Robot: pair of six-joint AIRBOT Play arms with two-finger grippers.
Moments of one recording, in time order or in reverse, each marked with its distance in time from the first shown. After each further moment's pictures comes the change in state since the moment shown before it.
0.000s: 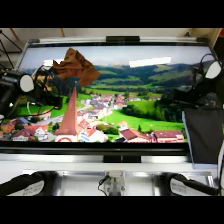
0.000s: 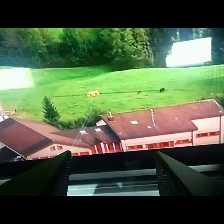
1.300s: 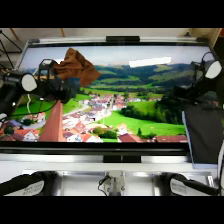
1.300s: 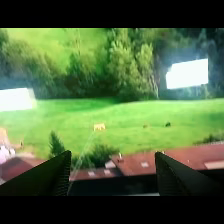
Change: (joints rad) left arm -0.001 -0.026 -0.001 -0.110 0.216 -0.029; right arm 0.000 0.000 0.000 0.004 -0.113 0.000
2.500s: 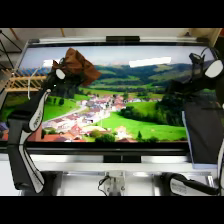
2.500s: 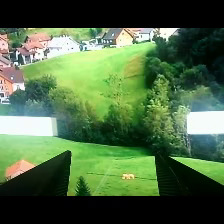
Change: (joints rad) left arm 0.111 -0.875 0.636 -0.460 0.455 -0.128; right arm 0.001 -0.003 0.000 0.119 -0.134 -0.091
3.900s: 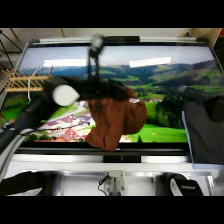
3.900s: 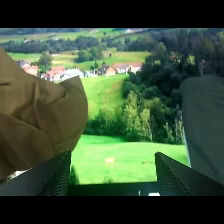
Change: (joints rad) left arm -0.648 0.791 -0.446 0.134 -0.031 0.122; right arm 0.000 0.718 -0.039 -0.134 0.237 0.018
